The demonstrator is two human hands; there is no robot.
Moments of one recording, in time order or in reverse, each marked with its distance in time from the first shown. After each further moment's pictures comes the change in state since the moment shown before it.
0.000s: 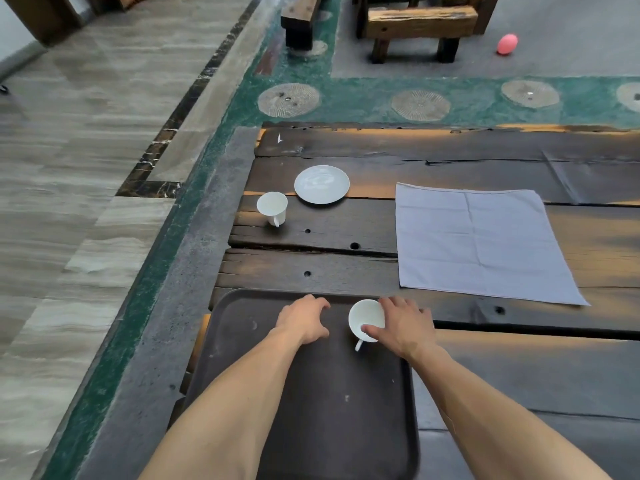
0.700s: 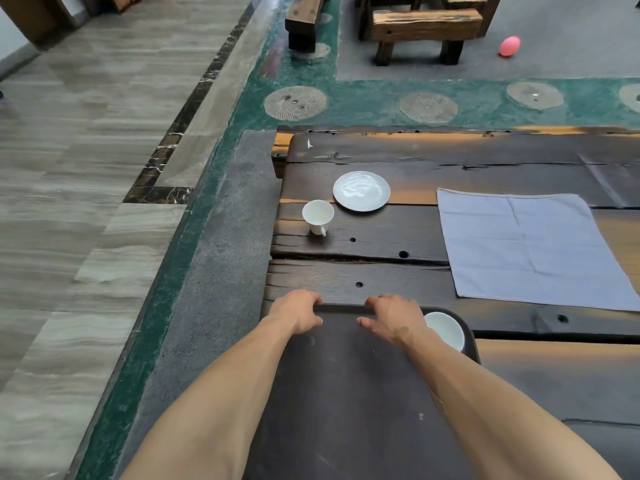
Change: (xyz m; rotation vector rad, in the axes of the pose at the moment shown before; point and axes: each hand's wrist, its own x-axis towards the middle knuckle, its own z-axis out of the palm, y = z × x) left_hand 0.016 -0.141 -0.077 0.090 0.009 0.050; right_hand 0.054 -0.152 -0.005 -0.060 -0.116 -0.100
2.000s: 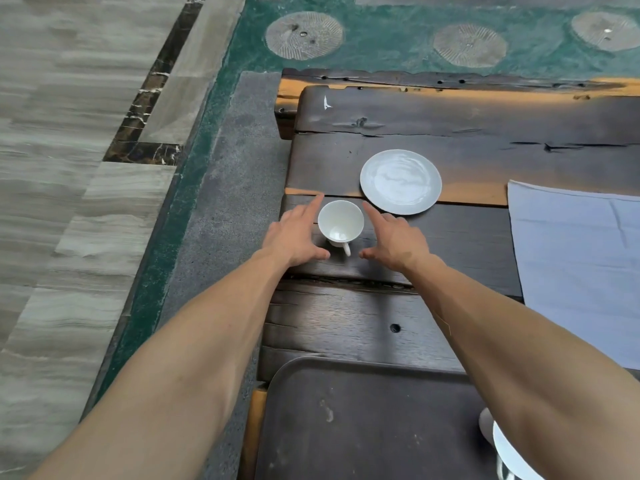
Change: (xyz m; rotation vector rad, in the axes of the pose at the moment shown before) left_hand 0.223 -0.071 -0.092 -0.065 0.226 0.050; right_hand 0.262 -0.006 -0.057 0.139 0.084 -0.025
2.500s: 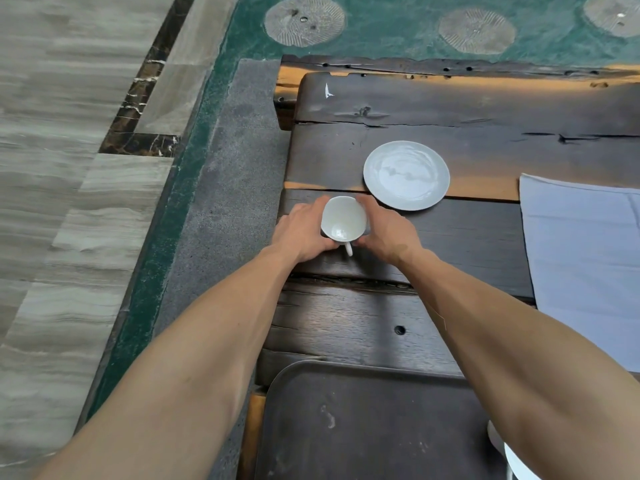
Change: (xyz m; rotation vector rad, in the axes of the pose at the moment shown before) left_hand 0.019 0.004 0.014 -0.117 0.067 0.040; right_hand 0.025 -0.007 0.015 0.260 0.109 -0.068
